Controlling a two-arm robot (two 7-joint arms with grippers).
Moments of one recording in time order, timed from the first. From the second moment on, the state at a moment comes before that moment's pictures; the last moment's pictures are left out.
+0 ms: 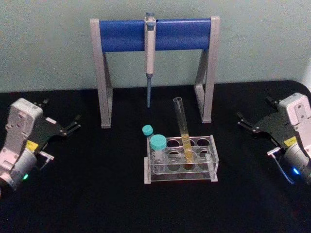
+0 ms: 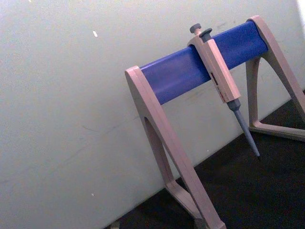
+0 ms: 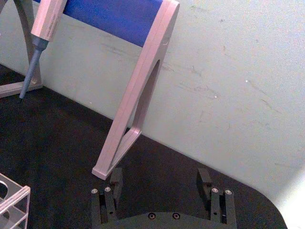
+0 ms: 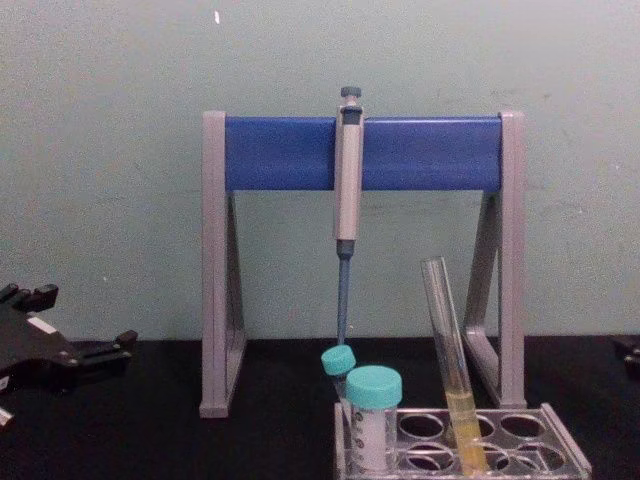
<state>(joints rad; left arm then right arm) -0.20 0.60 0.45 -1.41 -0.25 -0.12 0.03 0.20 0.60 -0.45 -1.41 0.25 -0.12 -0.03</state>
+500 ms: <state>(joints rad) -0.20 0.60 0.45 -1.41 -0.25 -0.12 0.03 0.20 0.60 -0.45 -1.41 0.25 -0.12 -0.03</state>
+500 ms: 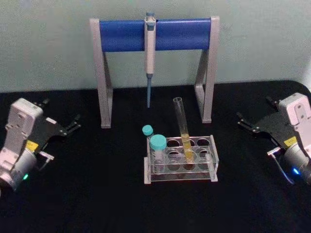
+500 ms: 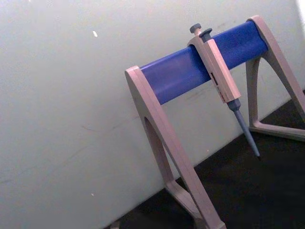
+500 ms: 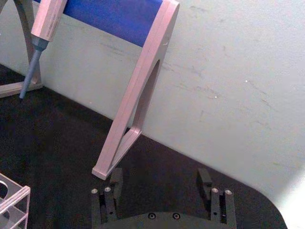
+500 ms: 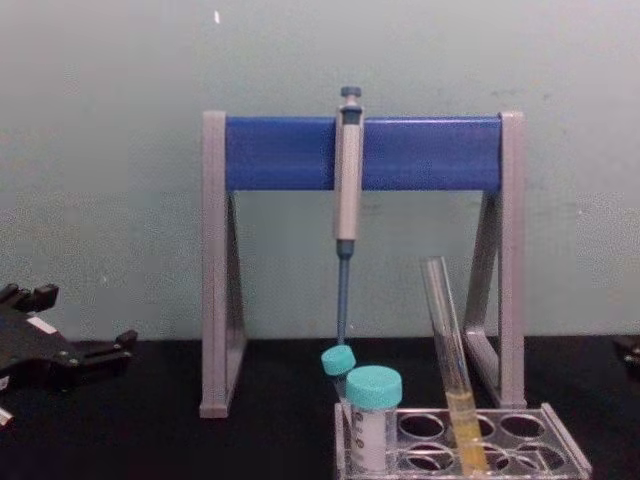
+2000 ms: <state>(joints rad) -0.20 0.60 0.45 -1.41 -0.25 -0.12 0.03 0.16 0.60 -0.36 -1.50 0.49 -0.22 0.34</state>
